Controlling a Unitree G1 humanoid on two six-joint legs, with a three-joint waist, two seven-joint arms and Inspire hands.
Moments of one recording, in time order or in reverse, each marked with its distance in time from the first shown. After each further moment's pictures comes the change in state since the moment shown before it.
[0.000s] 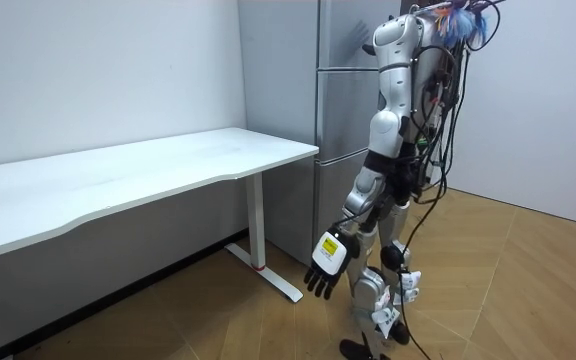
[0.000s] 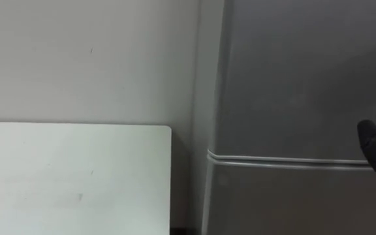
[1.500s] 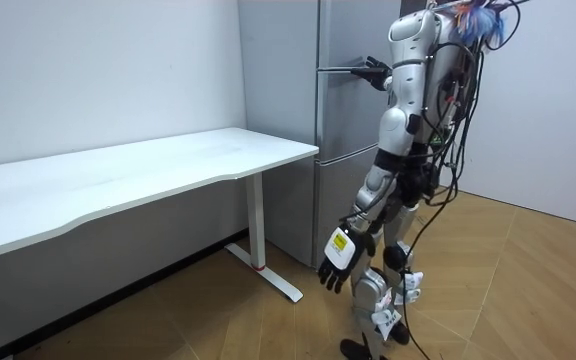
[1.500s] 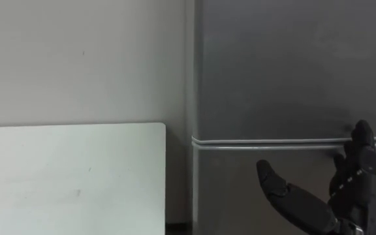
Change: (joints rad) left arm -0.048 -0.021 -0.215 0.054 -0.047 -0.022 -0.003; right arm 0.043 0.167 0.396 -0.054 0.188 0.100 0.023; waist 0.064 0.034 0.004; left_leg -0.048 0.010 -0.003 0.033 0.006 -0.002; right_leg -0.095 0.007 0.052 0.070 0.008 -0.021
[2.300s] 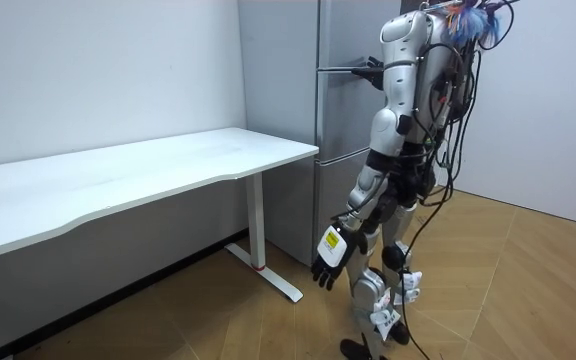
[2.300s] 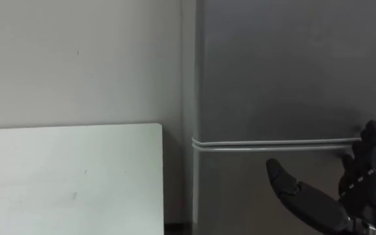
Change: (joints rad) left arm -0.008 -0.003 -0.004 -0.011 -0.009 0.001 0.019; right arm 0.000 -0.044 -0.026 0.001 0.060 0.003 0.000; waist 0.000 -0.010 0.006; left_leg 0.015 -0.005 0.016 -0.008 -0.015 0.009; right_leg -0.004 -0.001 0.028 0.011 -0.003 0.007
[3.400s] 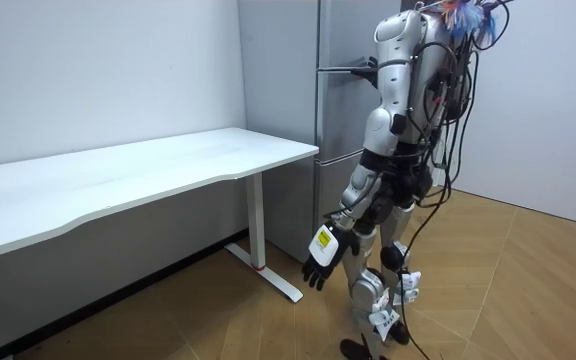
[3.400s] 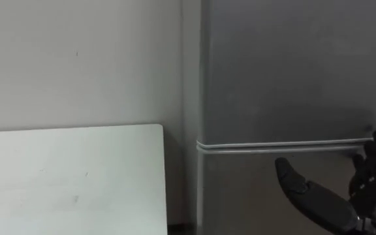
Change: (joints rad) left arm 0.005 -0.001 -0.005 -0.035 0.000 0.034 0.042; right arm 0.000 -0.029 -0.012 0.001 0.015 0.003 -0.021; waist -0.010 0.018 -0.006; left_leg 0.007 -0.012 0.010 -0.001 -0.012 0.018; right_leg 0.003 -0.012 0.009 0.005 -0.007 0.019
